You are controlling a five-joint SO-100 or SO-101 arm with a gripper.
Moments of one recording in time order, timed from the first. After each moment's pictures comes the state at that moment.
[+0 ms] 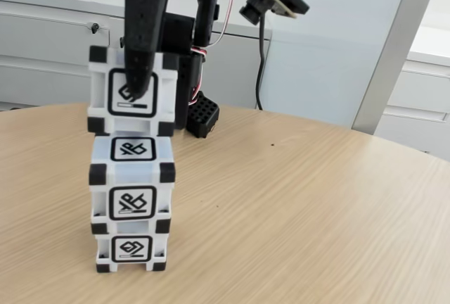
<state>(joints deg) 32.5 115.3 93.3 96.6 -10.1</state>
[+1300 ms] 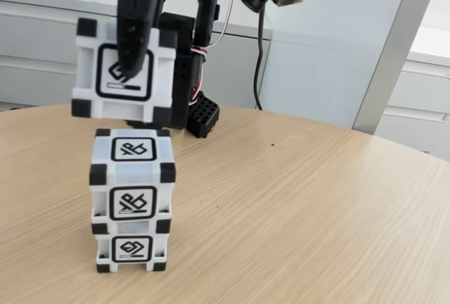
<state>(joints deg) 32.5 115.2 89.7 93.3 -11.3</state>
